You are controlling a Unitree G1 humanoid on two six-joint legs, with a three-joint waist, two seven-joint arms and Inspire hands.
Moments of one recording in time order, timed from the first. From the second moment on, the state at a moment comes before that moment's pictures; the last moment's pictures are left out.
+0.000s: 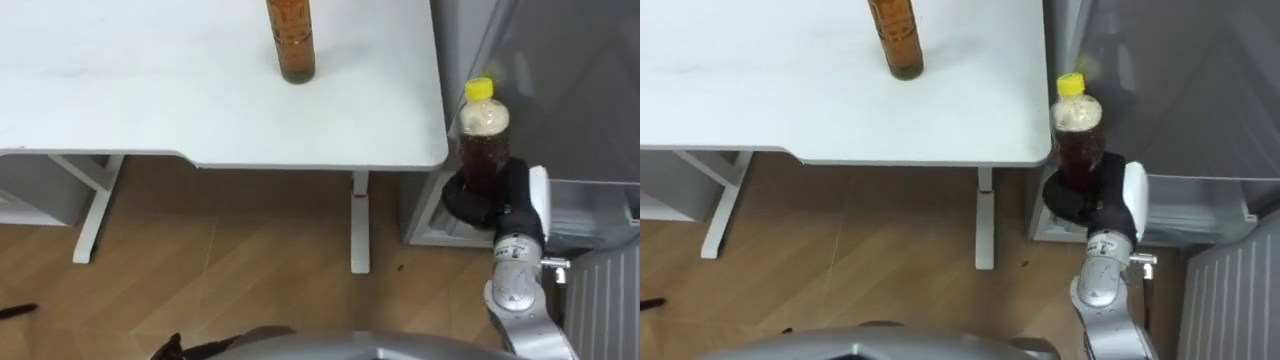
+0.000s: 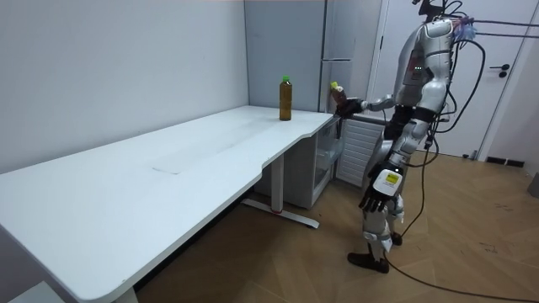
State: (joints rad) left arm 0.27 0.18 -0.02 1.09 -0.39 -0.06 0.01; right arm 0.28 -0.23 0.07 0.21 -0.23 -0.09 -0.62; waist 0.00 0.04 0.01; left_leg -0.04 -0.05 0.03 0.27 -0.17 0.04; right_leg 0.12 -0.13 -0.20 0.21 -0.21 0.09
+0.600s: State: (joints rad) left arm 0.28 0.20 -0.07 1.08 -0.39 -0.11 0.02; right arm 0.26 -0.23 -0.05 0.40 0.38 -0.22 -0.99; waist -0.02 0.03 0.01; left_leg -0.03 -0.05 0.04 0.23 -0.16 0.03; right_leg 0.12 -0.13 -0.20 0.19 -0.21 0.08
